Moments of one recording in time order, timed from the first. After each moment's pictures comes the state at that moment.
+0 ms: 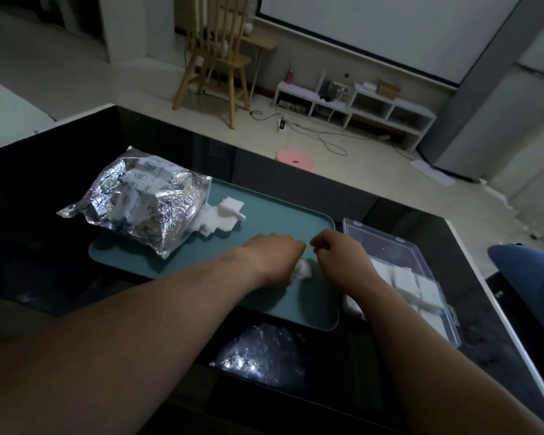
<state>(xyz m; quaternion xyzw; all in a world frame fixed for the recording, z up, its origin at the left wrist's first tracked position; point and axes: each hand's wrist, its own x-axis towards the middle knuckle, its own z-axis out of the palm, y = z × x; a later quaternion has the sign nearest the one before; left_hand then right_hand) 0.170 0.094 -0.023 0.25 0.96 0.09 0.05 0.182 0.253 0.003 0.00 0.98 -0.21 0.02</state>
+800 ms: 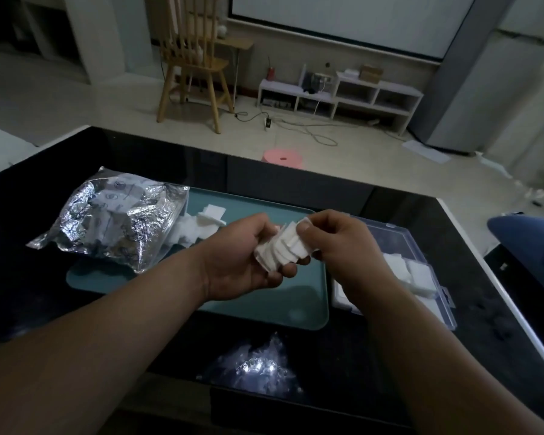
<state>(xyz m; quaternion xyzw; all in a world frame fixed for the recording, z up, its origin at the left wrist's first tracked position) 0.204 0.077 0.028 0.05 0.47 0.79 0.38 0.214 0.258 0.033 0.01 0.82 -0.56 -0.03</state>
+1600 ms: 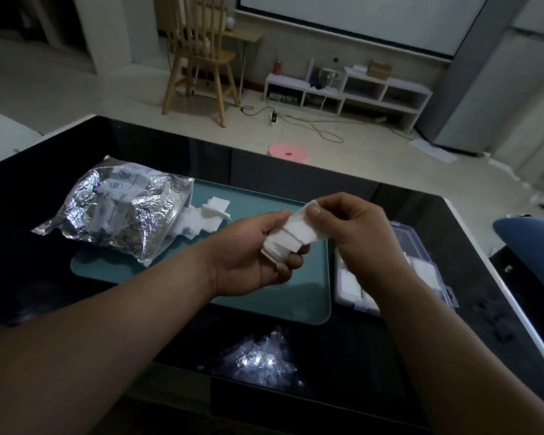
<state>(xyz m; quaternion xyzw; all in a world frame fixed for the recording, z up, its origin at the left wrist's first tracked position) 0.210 0.081 0.025 0.01 0.44 0.82 0.37 0.215 0.264 0.049 -0.05 0.82 -0.56 -0.08</state>
